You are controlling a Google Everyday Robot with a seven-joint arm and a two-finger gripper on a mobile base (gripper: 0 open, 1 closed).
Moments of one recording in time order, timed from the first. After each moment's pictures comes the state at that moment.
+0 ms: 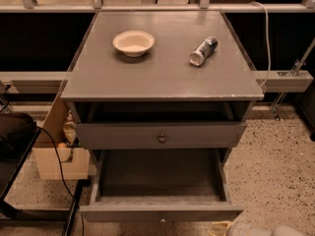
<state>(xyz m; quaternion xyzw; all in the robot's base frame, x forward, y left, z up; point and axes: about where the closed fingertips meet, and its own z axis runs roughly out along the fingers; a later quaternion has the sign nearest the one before) 0.358 -0.205 0.371 -0.38 0.83 0.23 0.34</state>
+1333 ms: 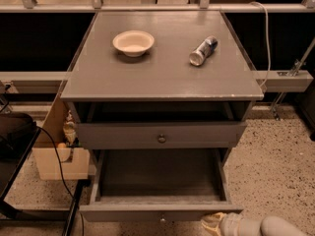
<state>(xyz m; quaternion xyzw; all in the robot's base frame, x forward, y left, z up) 0.391 -0.189 0.358 -0.41 0.81 0.22 0.36</state>
